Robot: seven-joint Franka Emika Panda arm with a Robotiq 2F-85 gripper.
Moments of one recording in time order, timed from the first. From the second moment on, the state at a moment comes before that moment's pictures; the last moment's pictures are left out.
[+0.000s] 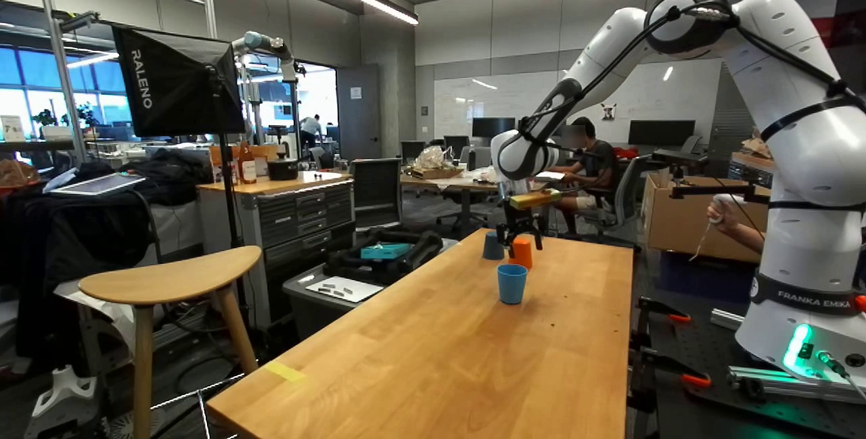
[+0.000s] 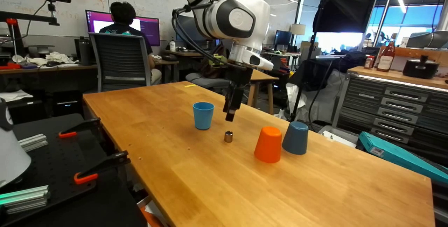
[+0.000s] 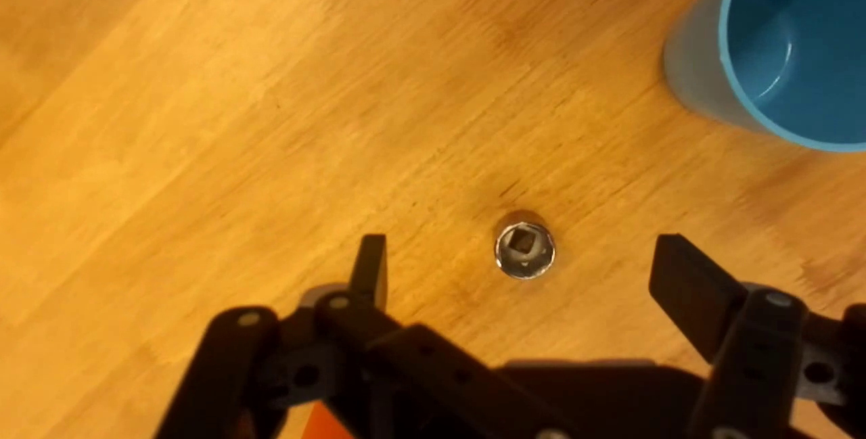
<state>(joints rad) -0.14 0.46 -0.12 -2.02 0.00 2.25 0.43</state>
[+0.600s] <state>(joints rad) -0.09 0.59 -0.12 -2.01 0.03 2.32 0.49</state>
